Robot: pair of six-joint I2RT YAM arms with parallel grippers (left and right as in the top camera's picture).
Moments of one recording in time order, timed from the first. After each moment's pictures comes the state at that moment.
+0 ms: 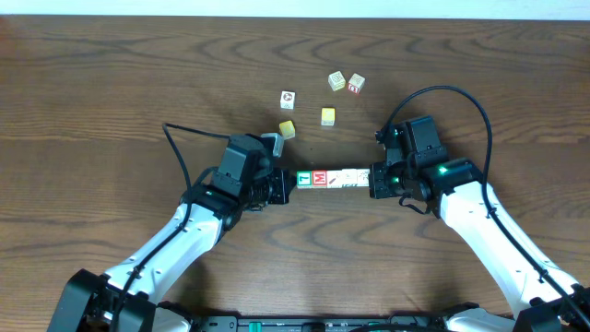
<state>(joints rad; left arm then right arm) -0.45 1.42 0.68 -0.09 0.43 -0.54 0.33 1.42 0.92 -0.64 -0.20 0.24</state>
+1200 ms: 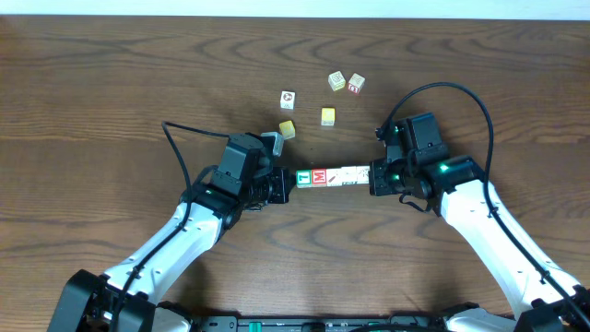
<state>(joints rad) -0.45 1.42 0.69 -0.10 0.43 -0.53 0.33 1.42 0.95 -0.65 -0.20 0.24</state>
